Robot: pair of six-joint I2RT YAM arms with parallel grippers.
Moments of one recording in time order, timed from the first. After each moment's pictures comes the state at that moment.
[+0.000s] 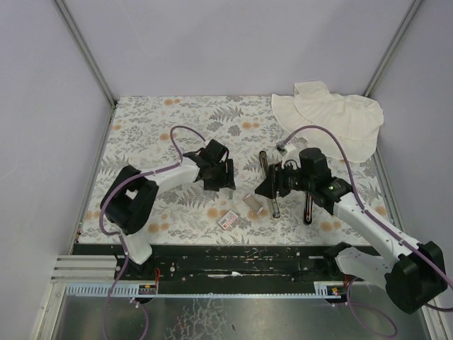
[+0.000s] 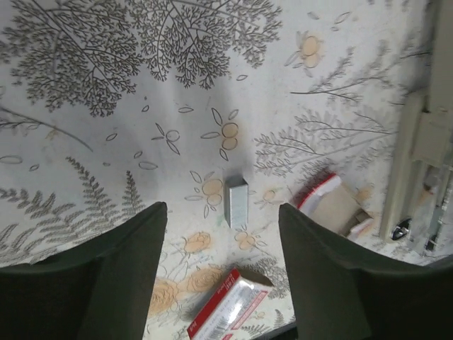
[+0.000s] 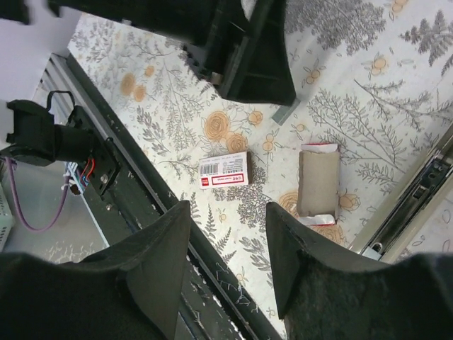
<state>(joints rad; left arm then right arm) -0.61 1.80 1.11 -0.40 0.13 -0.67 0.47 1.04 0.71 -0.22 -0.58 0.33</state>
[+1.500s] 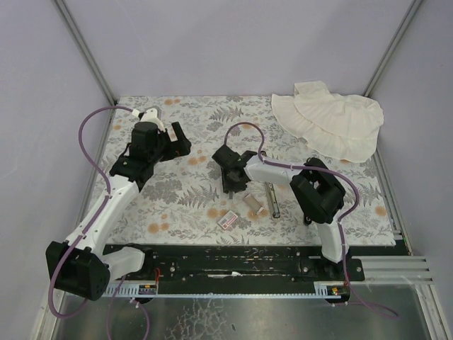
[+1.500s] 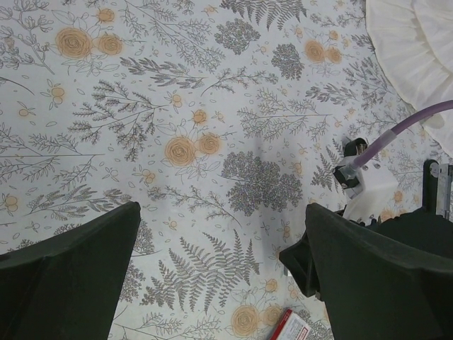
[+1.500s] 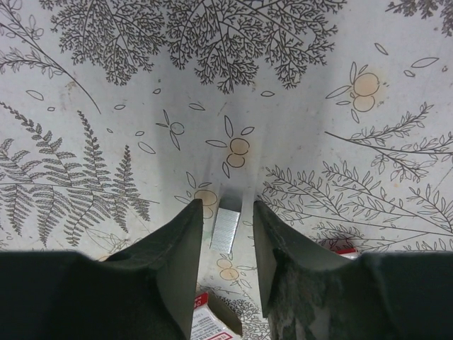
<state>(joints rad) -0.25 1.15 1.00 -0.36 -0.03 -0.44 0.85 2.04 1.44 -0.60 0.14 0.70</state>
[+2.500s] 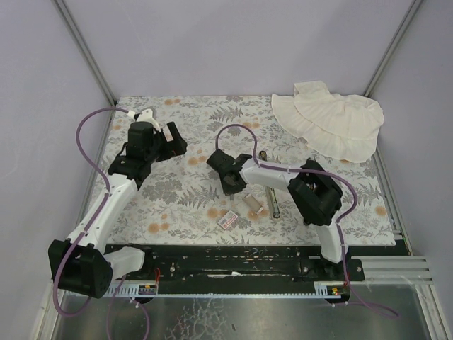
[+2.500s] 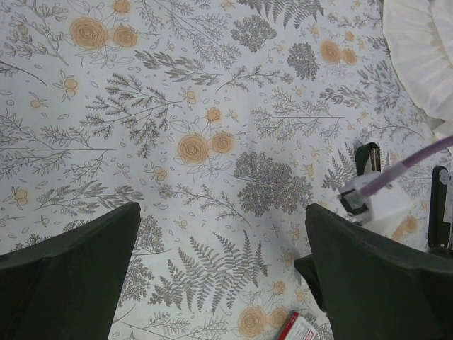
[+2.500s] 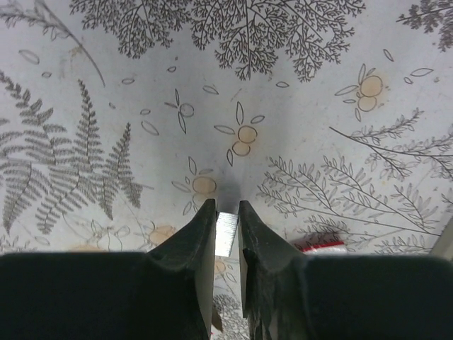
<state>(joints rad) -0.19 1.17 0.99 -0.35 0.01 -0.44 0.90 2.06 1.47 -0.63 0.23 0.59</state>
